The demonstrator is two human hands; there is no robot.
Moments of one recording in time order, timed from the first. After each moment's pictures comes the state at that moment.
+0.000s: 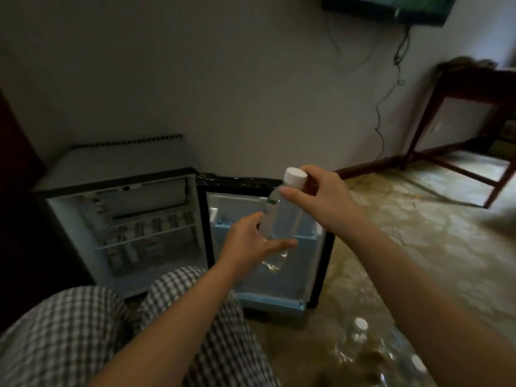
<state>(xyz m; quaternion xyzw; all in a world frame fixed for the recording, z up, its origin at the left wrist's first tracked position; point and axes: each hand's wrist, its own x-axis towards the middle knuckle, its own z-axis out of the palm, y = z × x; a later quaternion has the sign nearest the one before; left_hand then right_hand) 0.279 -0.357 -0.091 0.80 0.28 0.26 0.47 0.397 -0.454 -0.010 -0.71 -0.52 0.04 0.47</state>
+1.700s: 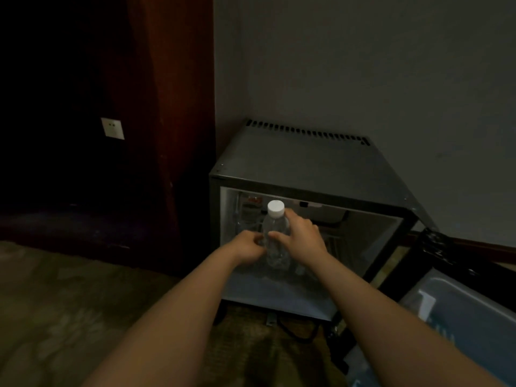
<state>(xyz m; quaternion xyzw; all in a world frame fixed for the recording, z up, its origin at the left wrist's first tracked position) 0.081 -0.025 -0.172 0.66 0.57 0.13 0.48 0.214 -0.039 -0.159 -0.69 -0.68 0.16 0.19</state>
